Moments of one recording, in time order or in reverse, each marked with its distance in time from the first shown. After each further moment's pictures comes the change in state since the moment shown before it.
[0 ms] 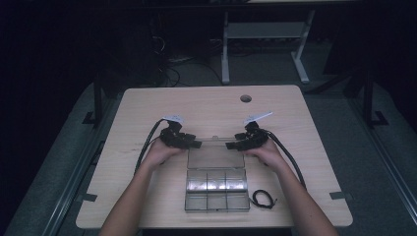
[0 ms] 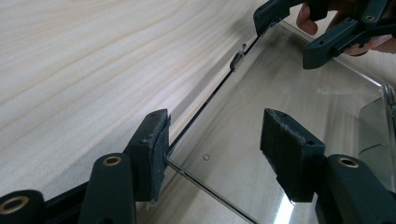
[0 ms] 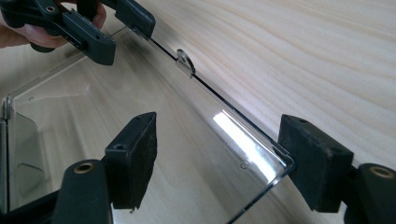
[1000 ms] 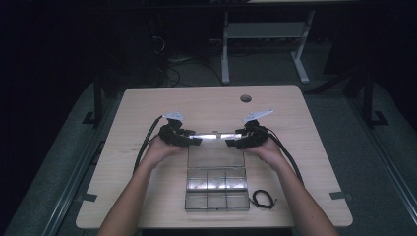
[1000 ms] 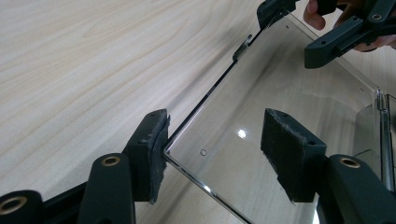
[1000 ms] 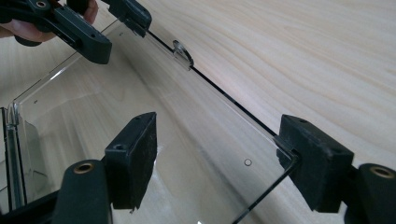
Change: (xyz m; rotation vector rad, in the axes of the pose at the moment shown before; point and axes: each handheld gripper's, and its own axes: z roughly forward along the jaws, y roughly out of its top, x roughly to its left) left arm -0.015 0.014 -0.012 -0.021 0.050 0.063; right arm 0.015 0.011 -0.013 -0.035 -0.064 -0.069
